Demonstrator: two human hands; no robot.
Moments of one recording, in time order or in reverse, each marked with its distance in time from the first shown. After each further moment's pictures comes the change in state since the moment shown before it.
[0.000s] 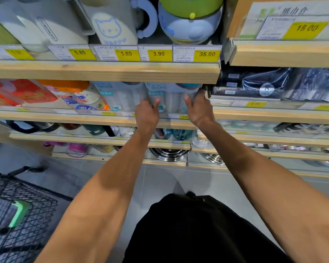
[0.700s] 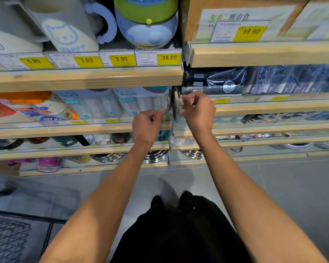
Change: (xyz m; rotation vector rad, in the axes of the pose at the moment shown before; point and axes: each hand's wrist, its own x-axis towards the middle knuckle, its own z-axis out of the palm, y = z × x) left_hand -0.058 0.033 0.037 -0.258 -0.103 0.208; right_hand -0.034 0.025 -0.053 0.090 0.436 -0.007
